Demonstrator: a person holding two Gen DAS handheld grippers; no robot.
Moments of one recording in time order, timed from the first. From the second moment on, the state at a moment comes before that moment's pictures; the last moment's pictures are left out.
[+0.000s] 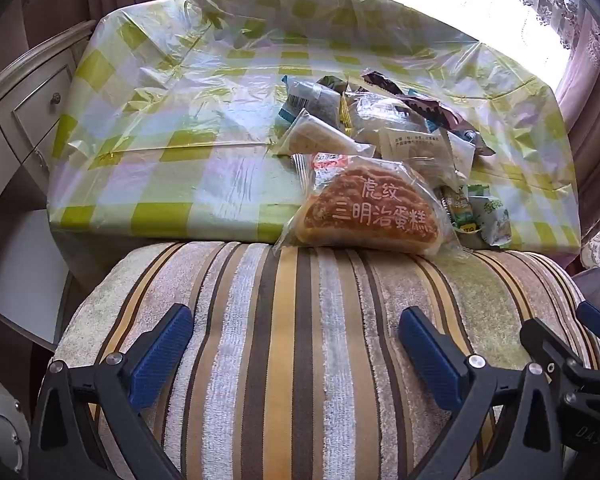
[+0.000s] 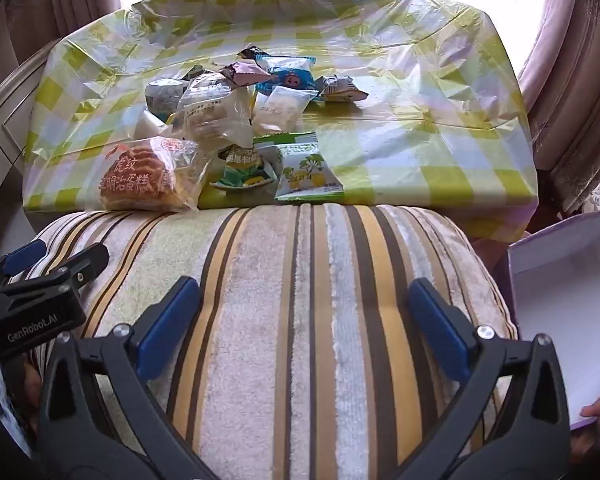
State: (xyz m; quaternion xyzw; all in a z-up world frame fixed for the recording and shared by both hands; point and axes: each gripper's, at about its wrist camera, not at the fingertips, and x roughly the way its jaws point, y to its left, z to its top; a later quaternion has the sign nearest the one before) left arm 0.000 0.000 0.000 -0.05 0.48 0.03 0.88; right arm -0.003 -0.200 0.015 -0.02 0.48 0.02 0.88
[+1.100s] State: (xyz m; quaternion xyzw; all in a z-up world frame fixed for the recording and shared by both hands) left arm 0.001 0.002 -0.002 -0.05 0.48 0.03 0.88; right arm -0.004 -0.201 0.015 -0.01 0.47 0.02 0.88
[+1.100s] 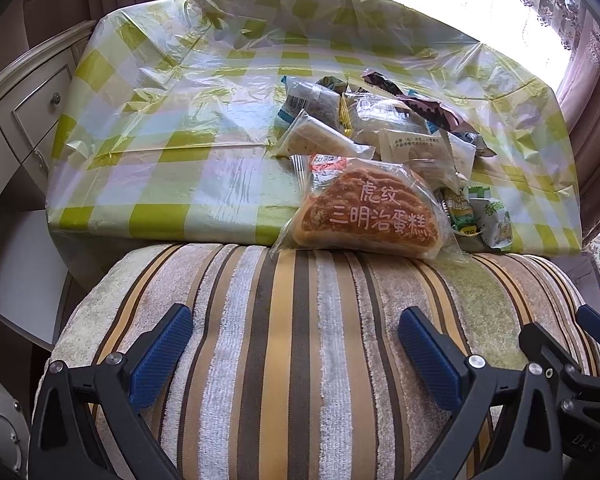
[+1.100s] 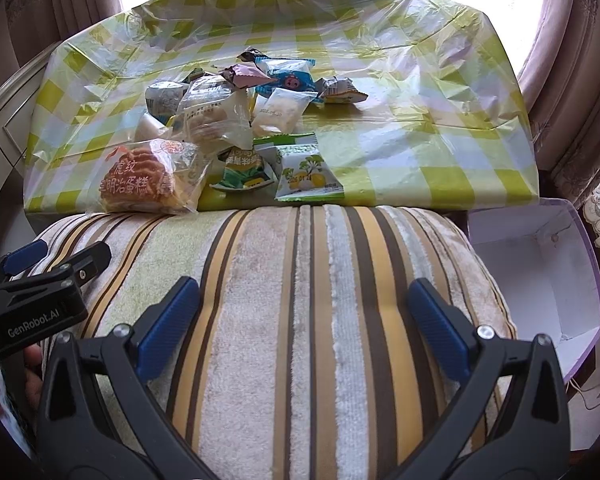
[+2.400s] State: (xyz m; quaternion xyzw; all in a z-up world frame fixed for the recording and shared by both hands) left arm 0.001 0.001 -0.002 -0.05 0.48 0.03 0.88; right arm -0.003 -0.200 0.015 -0.01 0.47 0.02 0.88
